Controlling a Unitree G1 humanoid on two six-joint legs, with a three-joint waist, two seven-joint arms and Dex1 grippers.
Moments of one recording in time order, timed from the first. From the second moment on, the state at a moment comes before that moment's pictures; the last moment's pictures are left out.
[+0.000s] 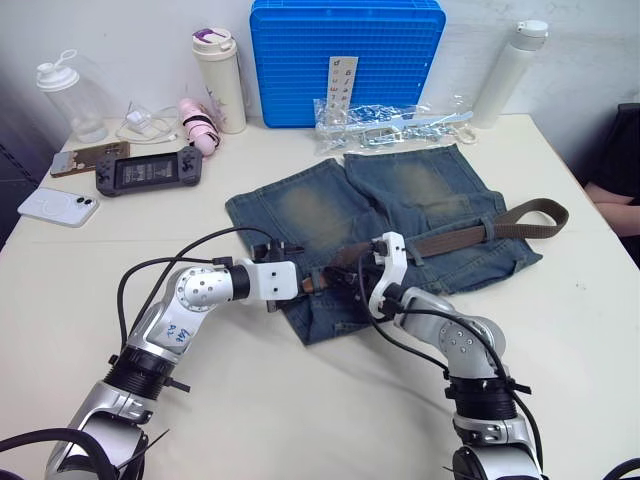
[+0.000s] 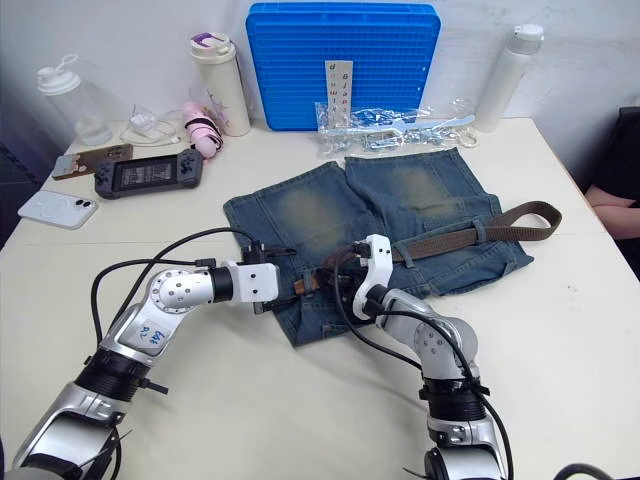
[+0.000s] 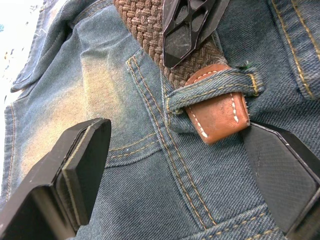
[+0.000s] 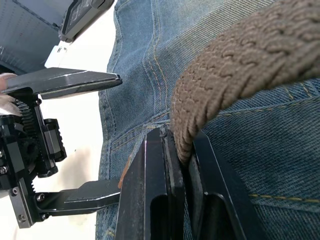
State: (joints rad) left arm -0.48 0.58 -0.27 0.08 0.22 -0.15 -0.72; right arm -0.39 -0.07 -0.04 -0.11 0.80 0.97 0.16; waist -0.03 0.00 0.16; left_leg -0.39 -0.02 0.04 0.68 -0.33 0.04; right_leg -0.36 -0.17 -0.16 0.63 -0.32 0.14
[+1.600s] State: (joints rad) left arm -0.44 0.66 -0.21 0.08 0.29 -0.35 -0.68; right arm -0.32 -0.04 -0.28 -0.18 1.08 1.09 0.04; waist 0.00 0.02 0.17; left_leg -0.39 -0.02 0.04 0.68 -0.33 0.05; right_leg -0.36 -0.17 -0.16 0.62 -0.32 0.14
